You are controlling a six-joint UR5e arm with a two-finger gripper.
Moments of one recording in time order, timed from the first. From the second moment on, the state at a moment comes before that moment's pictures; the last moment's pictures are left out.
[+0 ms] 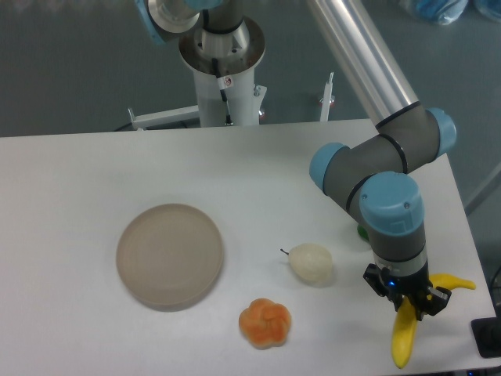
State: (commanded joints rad) arm 2.34 -2.29 -1.19 -0.84 1.73 1.12
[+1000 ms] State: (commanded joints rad) arm 2.32 -2.20 -1.28 -0.84 1.72 1.13
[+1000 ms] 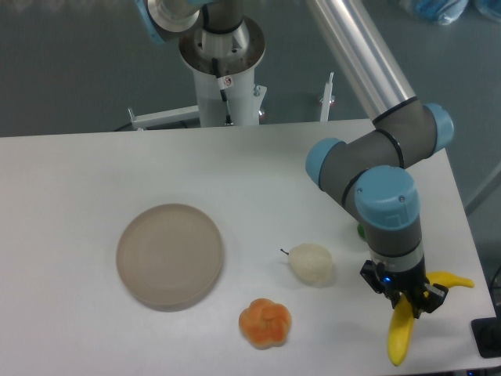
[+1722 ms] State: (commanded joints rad) arm 2.33 -1.91 -1.74 -0.84 1.69 1.24
